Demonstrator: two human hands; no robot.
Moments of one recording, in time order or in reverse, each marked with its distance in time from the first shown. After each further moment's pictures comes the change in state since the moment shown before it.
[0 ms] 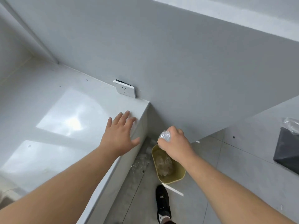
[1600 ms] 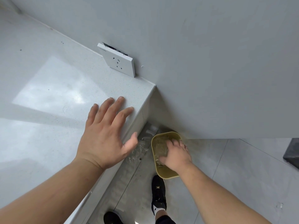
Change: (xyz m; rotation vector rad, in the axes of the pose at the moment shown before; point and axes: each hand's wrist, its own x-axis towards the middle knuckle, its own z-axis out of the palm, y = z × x) left_hand 0.009 -0.017 0.047 0.008 0.253 0.046; right_hand 0.096 0.122 0.144 -0.444 -0.292 -0.030
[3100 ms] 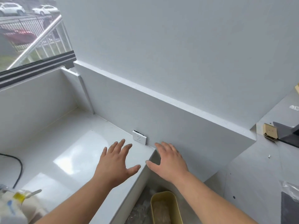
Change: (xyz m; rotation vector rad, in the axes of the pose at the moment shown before) left_hand -0.047 0.017 -0.208 -0.019 -0.028 -0.185; right_hand -0.232 -0.138 -0.274 -0.034 0.542 -0.322
